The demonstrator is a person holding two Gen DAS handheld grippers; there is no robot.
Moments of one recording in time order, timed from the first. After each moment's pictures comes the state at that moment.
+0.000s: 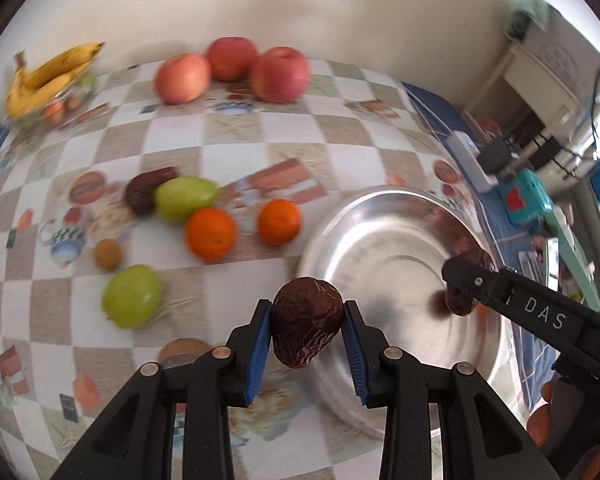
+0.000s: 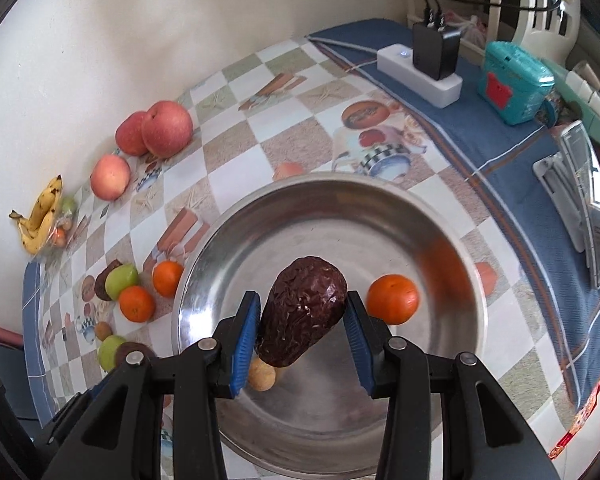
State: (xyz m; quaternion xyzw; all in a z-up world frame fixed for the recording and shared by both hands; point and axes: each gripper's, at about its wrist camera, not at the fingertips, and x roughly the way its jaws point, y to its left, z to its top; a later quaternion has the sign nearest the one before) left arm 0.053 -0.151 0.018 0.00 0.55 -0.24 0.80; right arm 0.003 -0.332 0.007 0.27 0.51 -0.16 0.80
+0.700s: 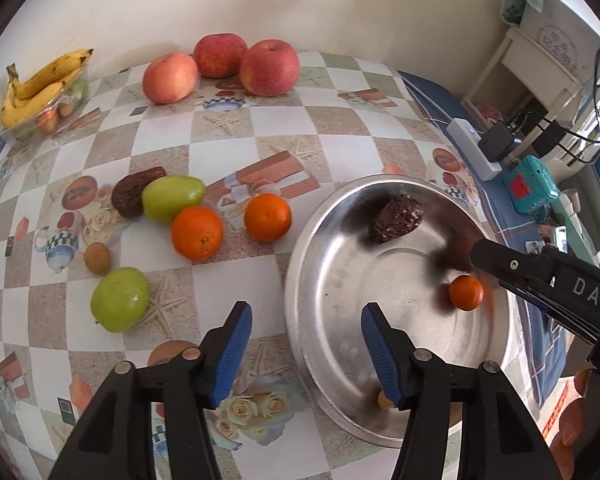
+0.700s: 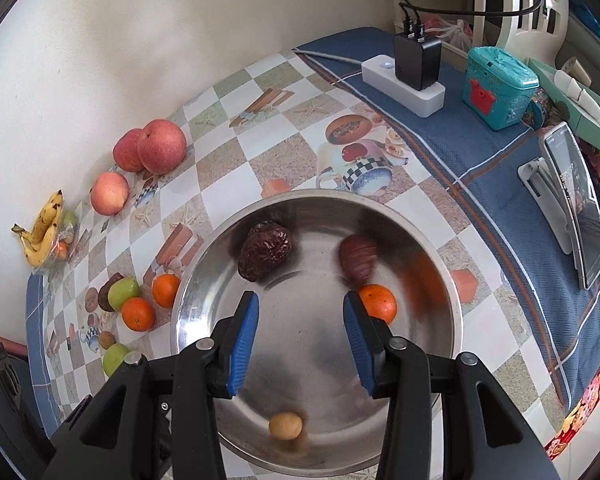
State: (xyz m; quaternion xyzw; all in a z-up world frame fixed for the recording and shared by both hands) left arm 0.053 -0.156 0.010 0.02 0.55 -0.22 0.80; right arm -0.002 -0.341 0.017 0.28 0.50 -0.17 0.80
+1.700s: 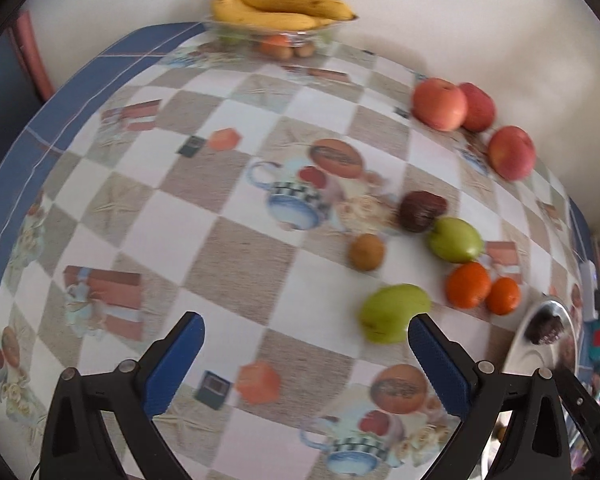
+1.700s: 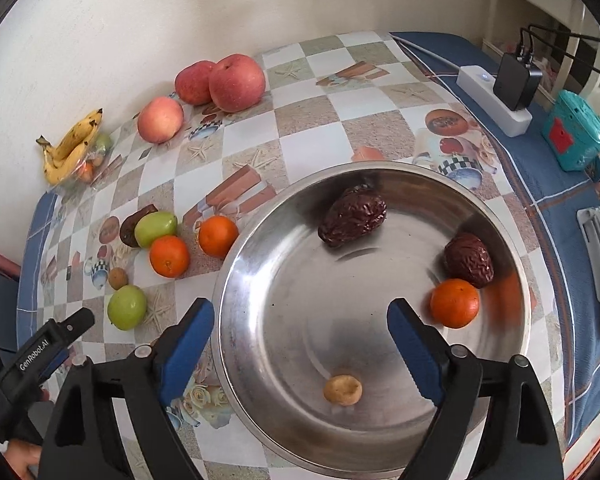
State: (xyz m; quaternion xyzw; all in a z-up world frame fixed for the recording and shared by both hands) left arm 0.082 0.010 -0.008 -0.11 0.56 0.04 0.82; right arm 0.025 -0.281 0.005 0.19 0.53 -0.08 0.82
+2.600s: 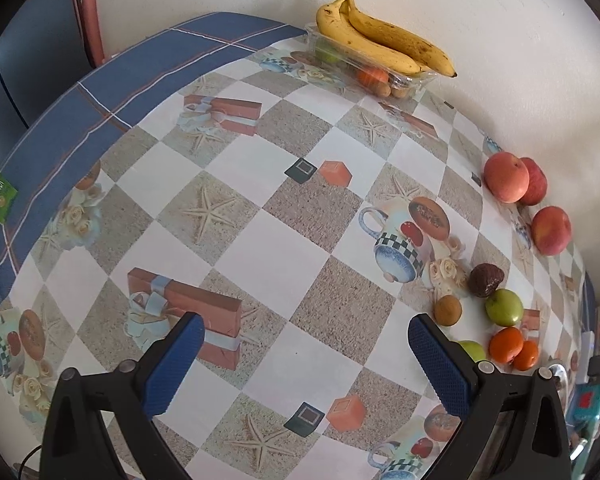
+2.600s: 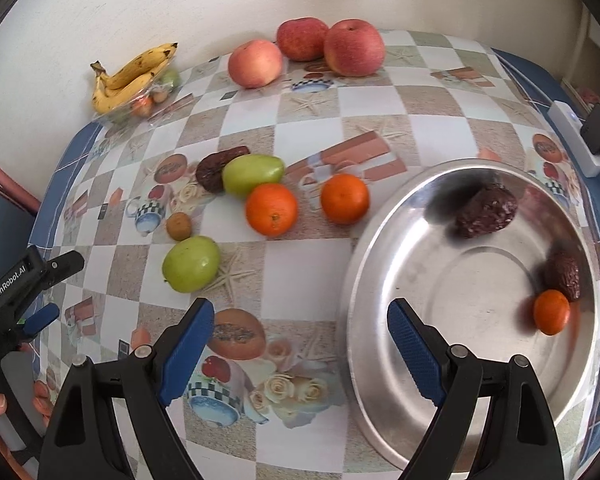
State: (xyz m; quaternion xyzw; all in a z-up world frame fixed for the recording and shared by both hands) left arm 0.082 0.090 -0.003 -0.19 0.54 0.10 0.81; right arm 0.045 -0.194 -0.008 0.13 0.55 0.02 0.82
